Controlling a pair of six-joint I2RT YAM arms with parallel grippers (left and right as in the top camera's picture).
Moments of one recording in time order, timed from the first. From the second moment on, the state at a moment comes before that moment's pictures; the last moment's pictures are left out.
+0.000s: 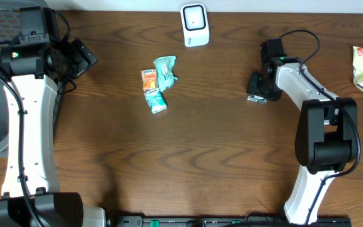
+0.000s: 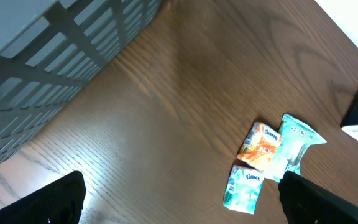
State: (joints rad) left arm 0.12 1.61 1.71 -1.18 -0.06 -0.59; right arm 0.09 2.10 1.45 -0.71 0.04 0.43
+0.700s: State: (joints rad) left arm 0.12 1.61 1.71 -1.18 -0.06 -0.59; right arm 0.09 2.10 1.66 -0.69 -0.83 0.60
